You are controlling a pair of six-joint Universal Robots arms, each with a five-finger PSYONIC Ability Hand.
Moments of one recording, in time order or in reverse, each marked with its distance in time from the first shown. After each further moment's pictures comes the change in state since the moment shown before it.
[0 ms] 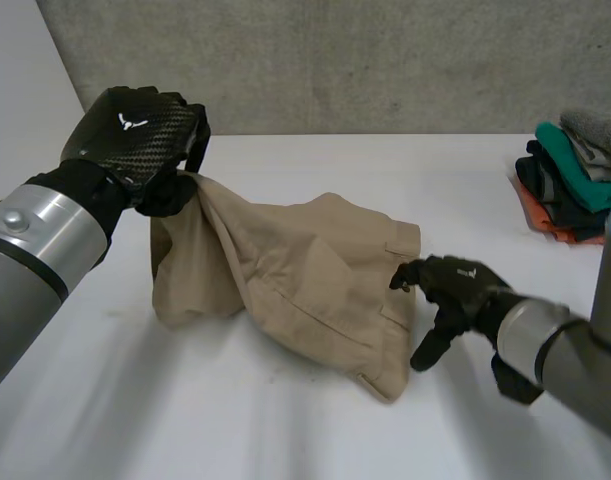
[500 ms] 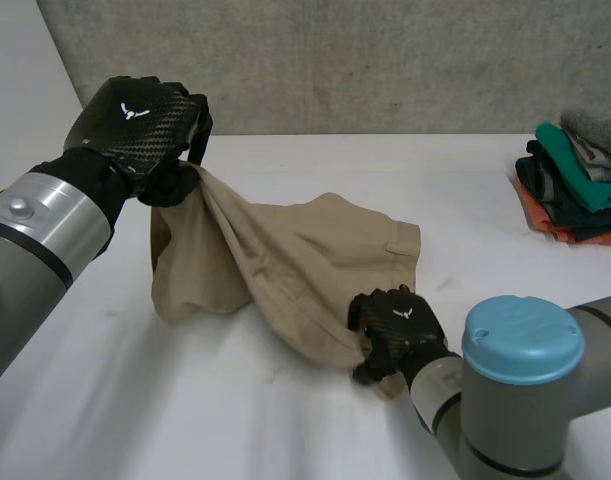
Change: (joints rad) left arm -0.004 -0.027 0.040 -0.001 -0.004 0.001; right arm 0.301 0.191 0.085 -0.403 0.297 0.120; left_hand 0.000 0.000 0.000 0.000 0.000; right_hand 0.198 0.209 0.224 0.237 0.227
